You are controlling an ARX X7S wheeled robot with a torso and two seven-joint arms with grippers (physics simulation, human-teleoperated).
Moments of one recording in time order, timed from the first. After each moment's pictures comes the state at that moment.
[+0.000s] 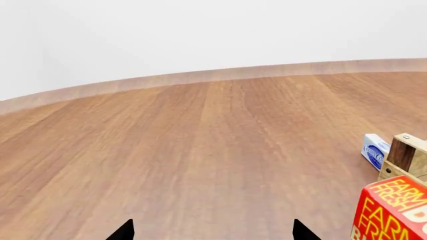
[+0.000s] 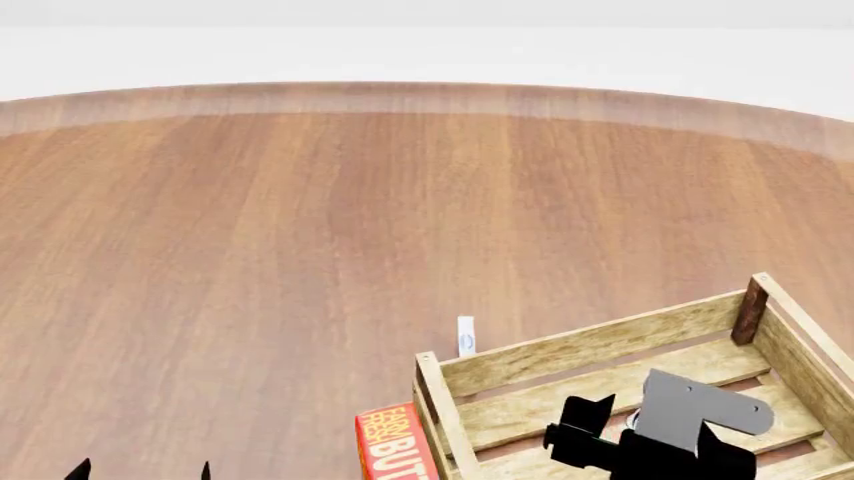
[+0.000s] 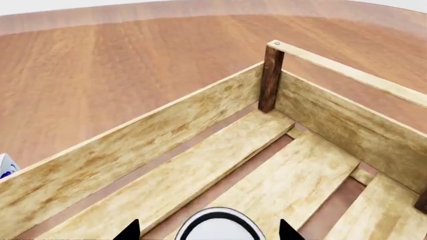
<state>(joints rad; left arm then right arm) -0.08 -0.25 0.33 -0.02 -0.22 -0.11 -0.38 0.82 0.09 0.17 1.30 0.01 -0.11 0.17</state>
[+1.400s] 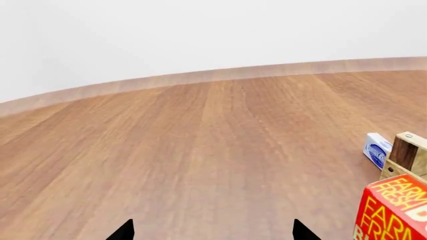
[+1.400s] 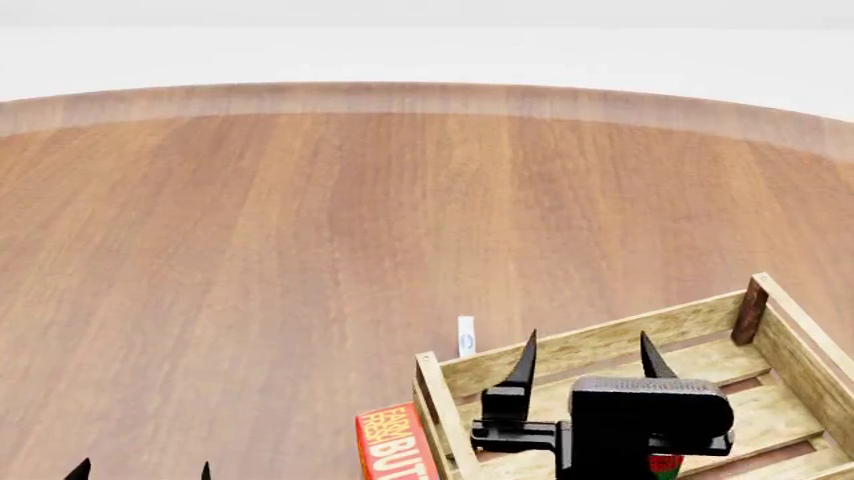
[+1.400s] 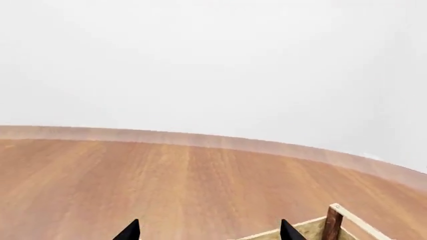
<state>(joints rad) -0.09 -0.27 0.36 -0.03 -0.23 -0.10 -0.40 0.37 0.05 -0.01 0.30 -0.04 -0.02 0.05</state>
